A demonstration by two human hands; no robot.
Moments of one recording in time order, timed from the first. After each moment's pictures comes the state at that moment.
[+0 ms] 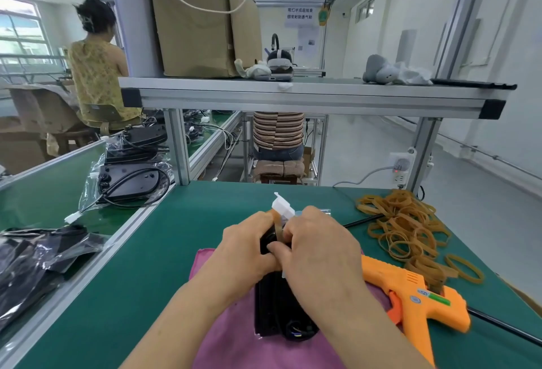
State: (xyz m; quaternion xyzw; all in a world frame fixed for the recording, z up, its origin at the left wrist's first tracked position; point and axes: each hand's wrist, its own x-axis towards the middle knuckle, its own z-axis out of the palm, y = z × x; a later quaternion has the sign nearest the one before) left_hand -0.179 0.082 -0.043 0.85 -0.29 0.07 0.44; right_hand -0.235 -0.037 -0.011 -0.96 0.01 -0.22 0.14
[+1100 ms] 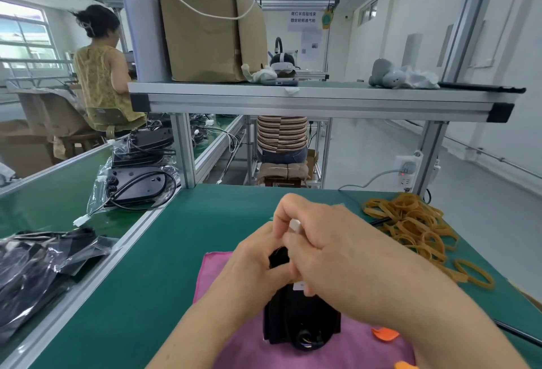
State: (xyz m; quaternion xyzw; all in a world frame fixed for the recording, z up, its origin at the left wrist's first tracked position) left_hand -0.195 0.083 -0.049 0.80 -0.34 0.07 0.49; right_hand -0.278 -0.042 0.059 -0.96 -0.12 -0.05 0.26
